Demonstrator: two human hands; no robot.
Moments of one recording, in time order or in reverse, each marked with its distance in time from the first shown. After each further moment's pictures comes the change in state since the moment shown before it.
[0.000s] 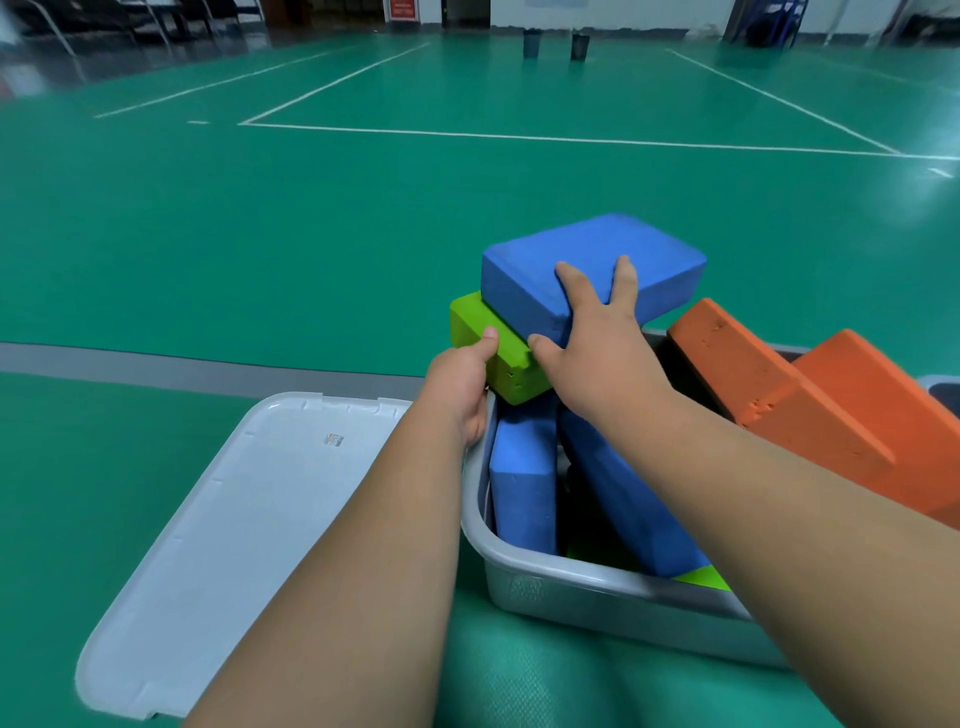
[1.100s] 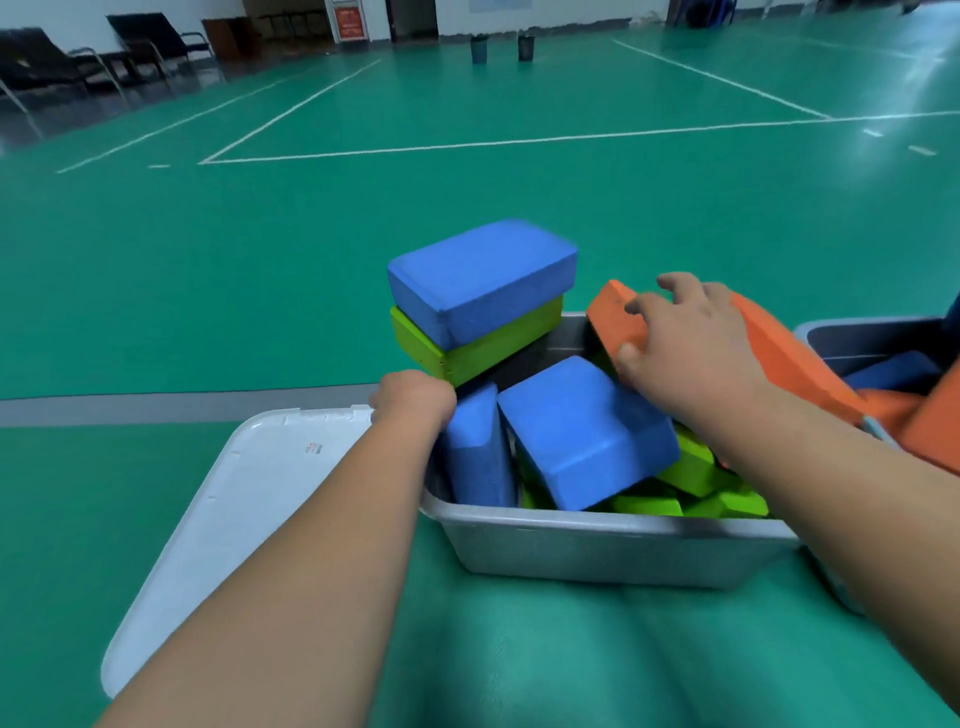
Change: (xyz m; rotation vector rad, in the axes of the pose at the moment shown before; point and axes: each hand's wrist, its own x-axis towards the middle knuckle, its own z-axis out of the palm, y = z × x) left_hand -0.063 0.005 0.030 1.527 0.381 -0.113; right_hand -0.064 0.101 -0.122 -0.460 0.062 0.042
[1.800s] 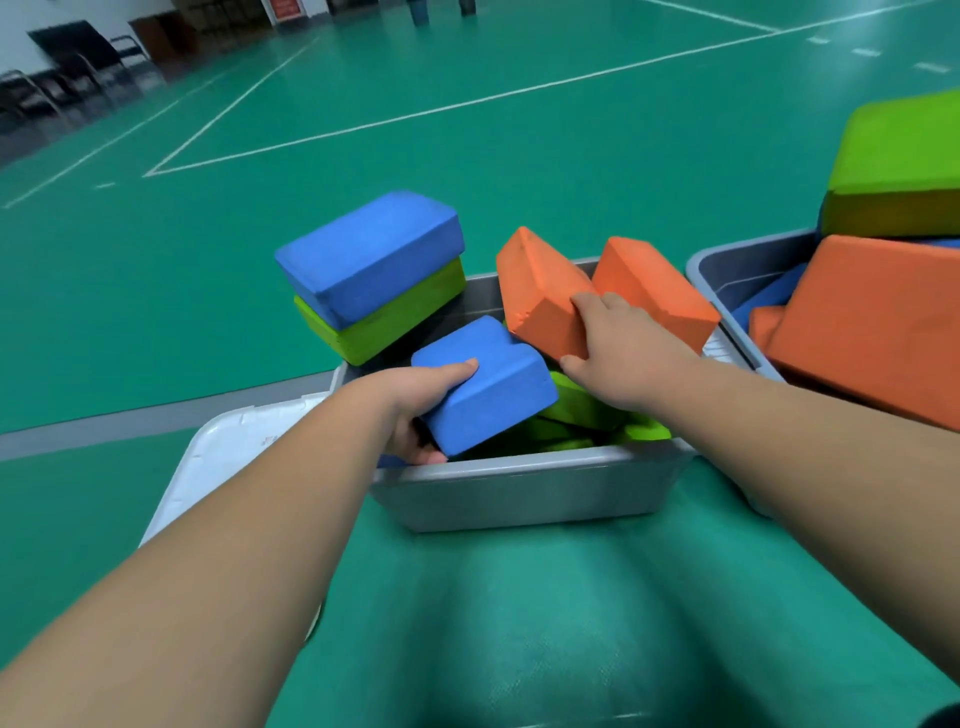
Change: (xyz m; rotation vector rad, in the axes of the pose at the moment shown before) left_hand -0.100 0.065 0.050 -0.457 -0.640 -0.199; right_hand -0.049 0.093 0.010 0.239 -0.326 -0.019
